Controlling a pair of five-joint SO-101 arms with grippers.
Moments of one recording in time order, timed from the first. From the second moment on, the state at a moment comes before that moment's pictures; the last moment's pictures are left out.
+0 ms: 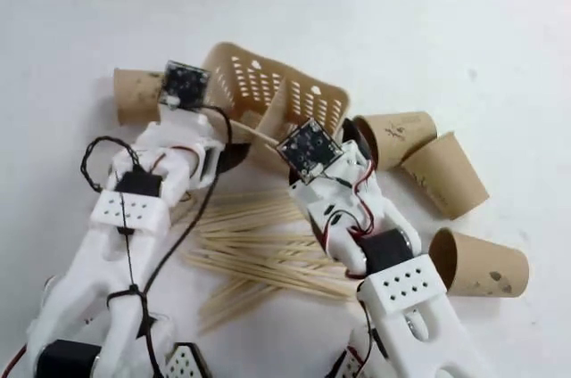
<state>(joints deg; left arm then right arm) 0.7 -28.1 54.3 28.4 -7.3 -25.8 -53.9 65.1 32.4 25.2</state>
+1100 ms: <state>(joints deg) -6.6 -14.9 10.4 53.3 -5.8 -25.9 -54.6 65.3 32.8 23.5</state>
